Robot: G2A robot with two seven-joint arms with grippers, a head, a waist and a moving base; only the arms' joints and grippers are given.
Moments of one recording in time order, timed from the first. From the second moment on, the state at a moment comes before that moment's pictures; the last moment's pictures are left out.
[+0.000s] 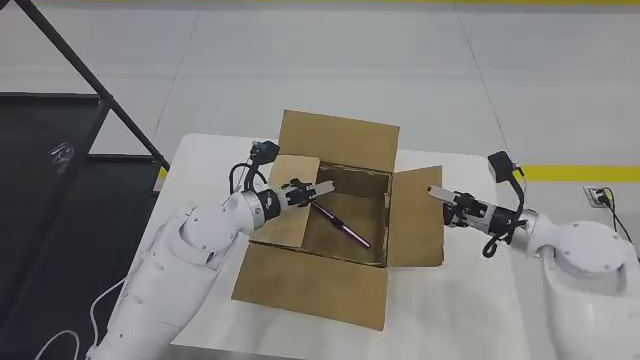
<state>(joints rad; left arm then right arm) 0.71 -1.18 -1.06 -1.42 0.20 -0.01 -0.72 -0.95 -1.27 1.73 -1.56 -0.17 0.04 1.27</state>
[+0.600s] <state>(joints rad) 0.69 -1.20 -1.03 -1.35 0.18 -0.01 -0.69 -0.82 -1.27 1.52 -1.36 0.16 -0.13 1.31</state>
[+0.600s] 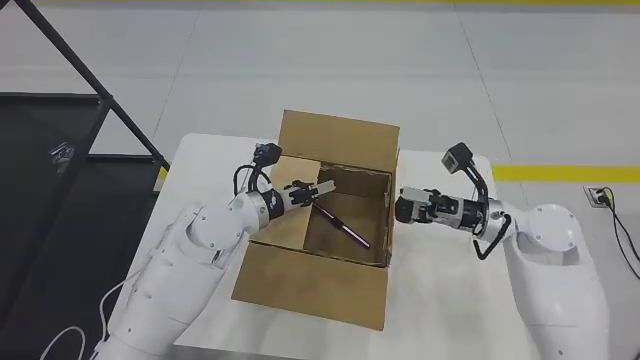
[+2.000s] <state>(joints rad) 0.65 -1.24 -1.03 -1.25 0.13 0.02 -0.63 -0.82 -1.29 1.21 -1.40 -0.27 -0.11 0.81</state>
